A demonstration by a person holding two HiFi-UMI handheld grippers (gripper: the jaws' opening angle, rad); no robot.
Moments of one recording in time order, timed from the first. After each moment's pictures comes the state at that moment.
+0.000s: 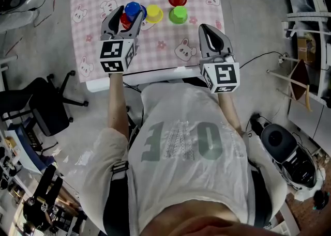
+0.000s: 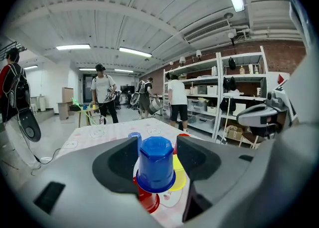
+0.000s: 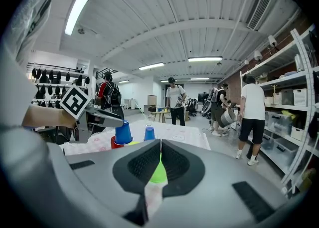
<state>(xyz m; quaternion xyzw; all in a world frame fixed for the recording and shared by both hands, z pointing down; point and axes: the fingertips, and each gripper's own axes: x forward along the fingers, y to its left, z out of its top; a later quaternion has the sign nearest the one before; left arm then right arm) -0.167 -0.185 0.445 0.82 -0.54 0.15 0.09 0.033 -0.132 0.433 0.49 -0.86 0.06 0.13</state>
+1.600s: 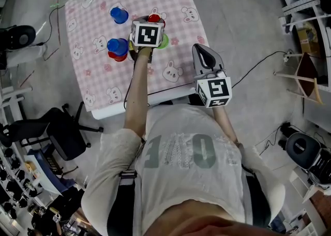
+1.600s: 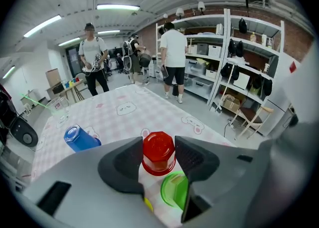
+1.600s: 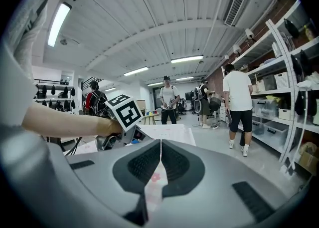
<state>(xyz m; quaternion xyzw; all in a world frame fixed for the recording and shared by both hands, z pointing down) -0.016 -0.283 0.535 0.78 -0.47 0.36 0.20 0.107 -0.135 0.450 0.54 -0.83 0.12 0.08</state>
